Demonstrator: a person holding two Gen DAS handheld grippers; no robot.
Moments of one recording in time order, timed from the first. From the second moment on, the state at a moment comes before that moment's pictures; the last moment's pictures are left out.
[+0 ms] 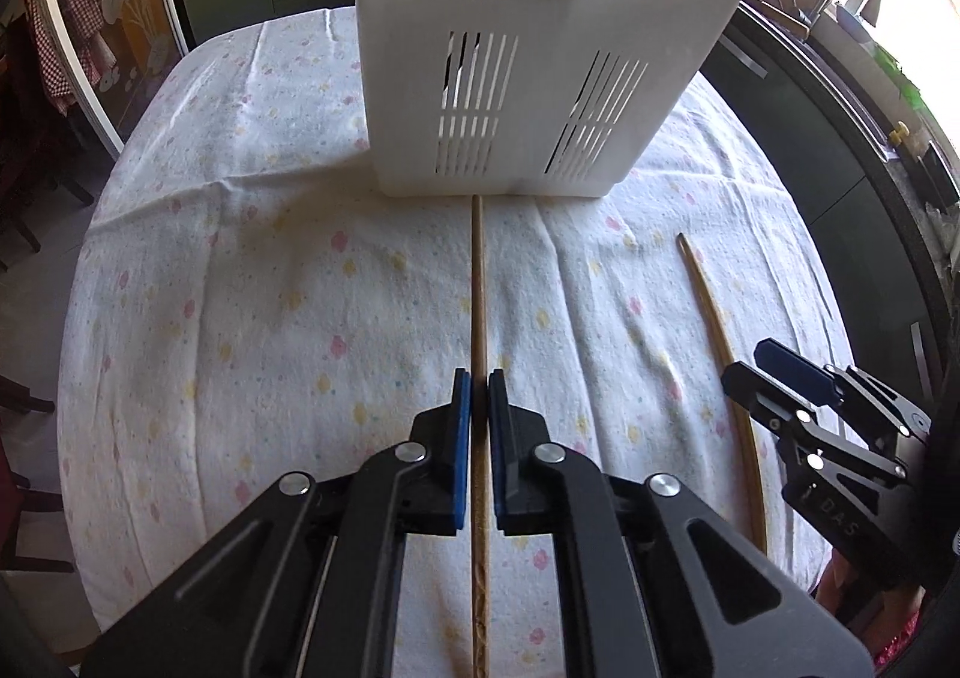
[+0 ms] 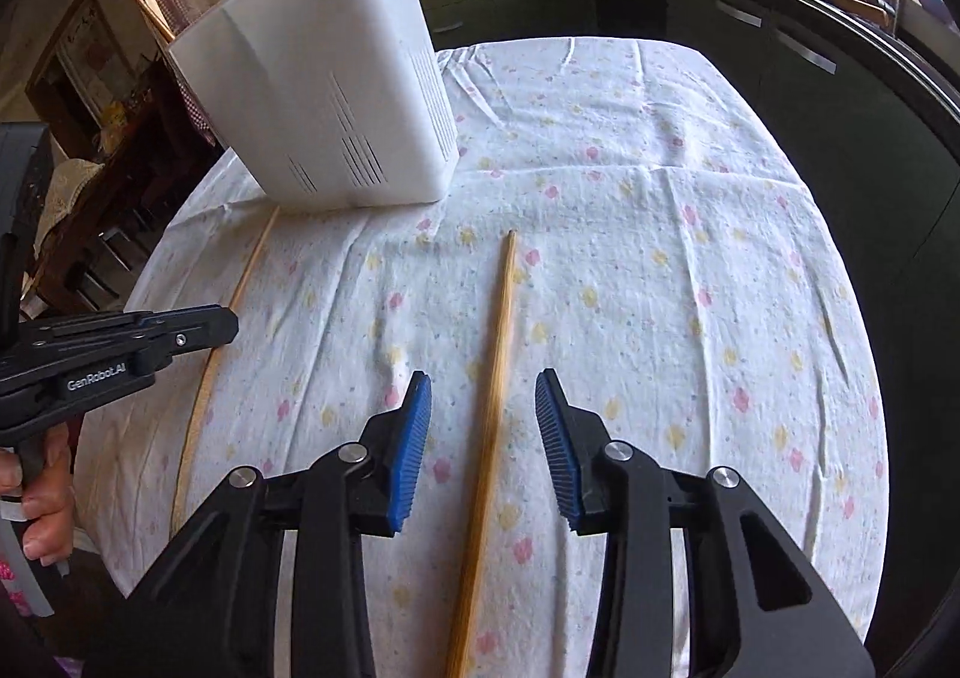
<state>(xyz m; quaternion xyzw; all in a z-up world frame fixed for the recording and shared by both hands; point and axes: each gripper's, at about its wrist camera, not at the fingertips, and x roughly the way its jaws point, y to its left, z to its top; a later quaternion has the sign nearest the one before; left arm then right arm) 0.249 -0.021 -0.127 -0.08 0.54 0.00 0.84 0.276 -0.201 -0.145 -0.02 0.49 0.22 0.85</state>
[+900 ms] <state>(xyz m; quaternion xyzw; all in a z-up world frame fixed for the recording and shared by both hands) 0.213 -0.002 -0.077 -0.08 0.48 -0.04 0.87 0.277 -0.213 -0.104 0.01 0.46 0.24 0.86</state>
